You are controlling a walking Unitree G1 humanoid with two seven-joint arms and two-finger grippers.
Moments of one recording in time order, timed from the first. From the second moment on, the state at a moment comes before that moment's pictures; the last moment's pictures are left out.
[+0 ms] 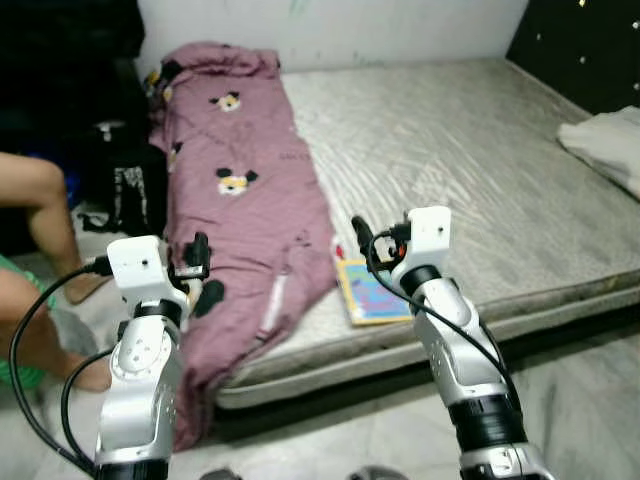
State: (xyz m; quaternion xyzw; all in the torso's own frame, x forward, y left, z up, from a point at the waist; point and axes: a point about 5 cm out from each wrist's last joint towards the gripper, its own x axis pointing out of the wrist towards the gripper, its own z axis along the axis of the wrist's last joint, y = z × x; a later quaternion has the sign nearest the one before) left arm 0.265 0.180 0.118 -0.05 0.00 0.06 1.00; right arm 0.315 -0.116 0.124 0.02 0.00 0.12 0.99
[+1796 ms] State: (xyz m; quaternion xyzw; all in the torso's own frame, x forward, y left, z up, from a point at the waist) left arm 0.263 0.174 0.121 -0.06 -0.01 0.05 1.00; right arm 0.319 -0.113 0.128 0.01 0.00 0.13 0.99
